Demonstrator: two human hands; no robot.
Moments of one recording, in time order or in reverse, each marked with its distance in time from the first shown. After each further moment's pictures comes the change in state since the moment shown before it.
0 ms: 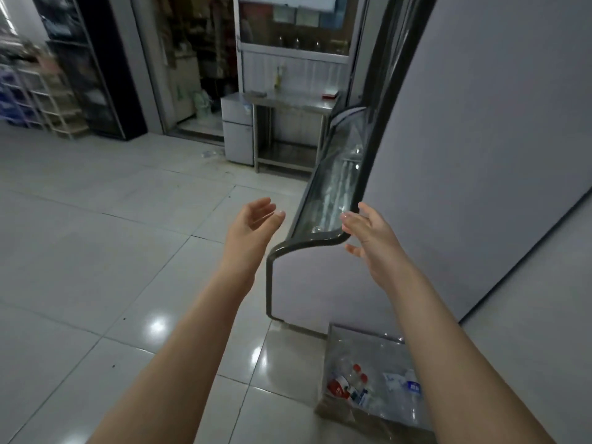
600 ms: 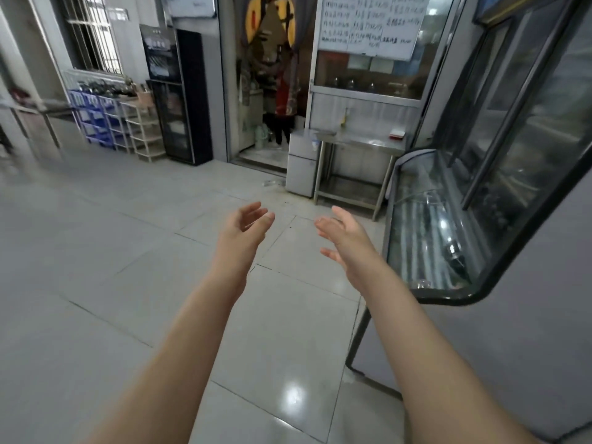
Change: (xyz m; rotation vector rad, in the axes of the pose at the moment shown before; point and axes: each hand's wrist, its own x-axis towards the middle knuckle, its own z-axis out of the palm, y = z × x) left_hand 0.099 0.059 -0.339 -0.055 0.197 0.075; right_hand 0.034 -0.044 0.388 0.047 -0.223 -0.041
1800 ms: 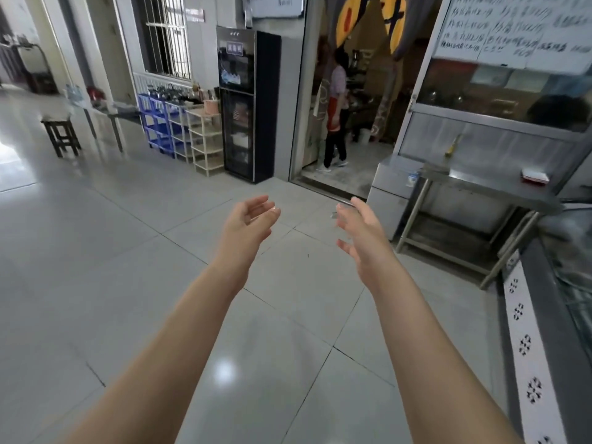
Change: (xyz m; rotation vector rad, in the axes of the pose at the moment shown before) left_hand 0.639 -0.040 -0.302 0.015 0.135 0.038; right_hand 0.599 0.017 0.419 0.040 -0.043 -0.016
